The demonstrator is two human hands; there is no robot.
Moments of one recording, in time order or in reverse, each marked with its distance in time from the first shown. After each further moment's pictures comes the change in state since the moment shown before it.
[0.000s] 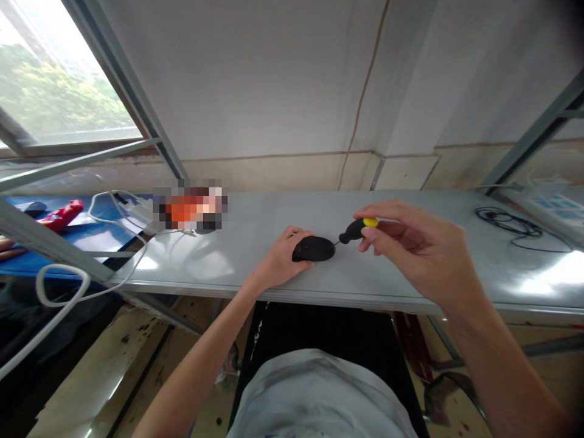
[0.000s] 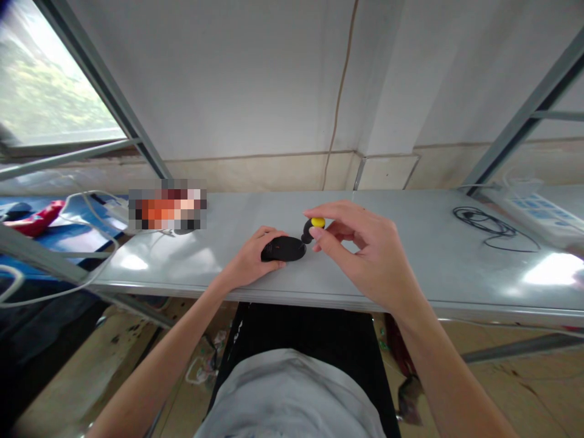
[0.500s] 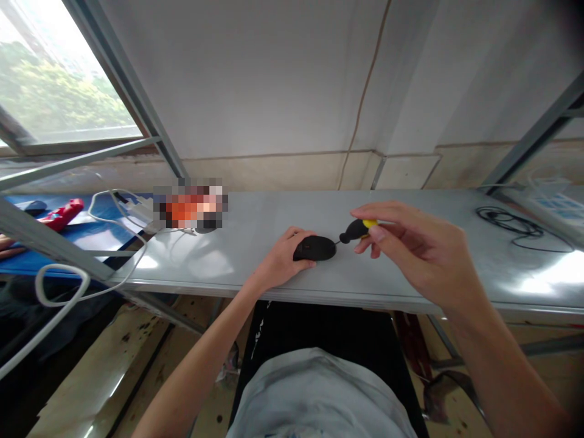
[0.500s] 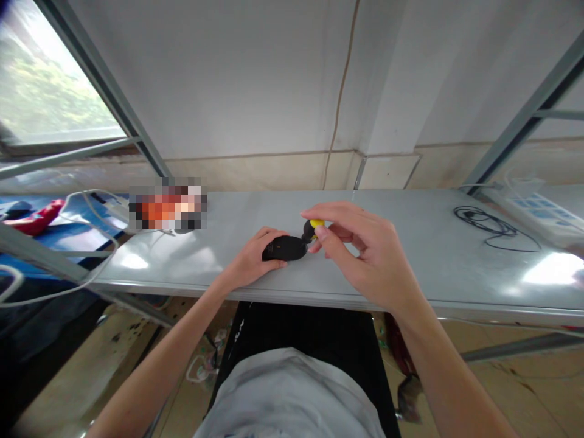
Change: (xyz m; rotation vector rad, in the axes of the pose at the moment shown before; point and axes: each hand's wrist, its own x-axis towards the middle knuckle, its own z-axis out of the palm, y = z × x) left_hand 0.000 -0.004 0.003 -0.026 0.006 0.034; right_hand -0.002 -0.001 -0.002 0.049 -0.066 -0.022
